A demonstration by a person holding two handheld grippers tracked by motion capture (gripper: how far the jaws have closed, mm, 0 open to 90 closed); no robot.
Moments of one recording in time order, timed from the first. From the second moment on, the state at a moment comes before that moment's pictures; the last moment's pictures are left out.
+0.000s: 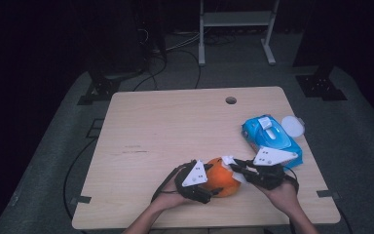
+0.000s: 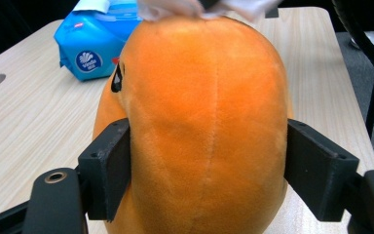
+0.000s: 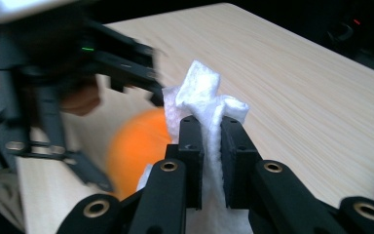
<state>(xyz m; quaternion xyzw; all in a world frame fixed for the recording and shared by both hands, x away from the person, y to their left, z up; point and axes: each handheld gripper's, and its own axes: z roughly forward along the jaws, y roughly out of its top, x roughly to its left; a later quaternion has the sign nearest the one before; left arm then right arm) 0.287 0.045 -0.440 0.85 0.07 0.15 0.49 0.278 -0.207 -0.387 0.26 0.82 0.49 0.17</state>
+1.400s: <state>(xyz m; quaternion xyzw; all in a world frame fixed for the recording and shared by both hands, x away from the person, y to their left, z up) 0.310 0.063 -0.444 0.83 0.16 0.08 0.52 0.286 -0.215 -0.403 0.28 0.80 0.50 0.17</state>
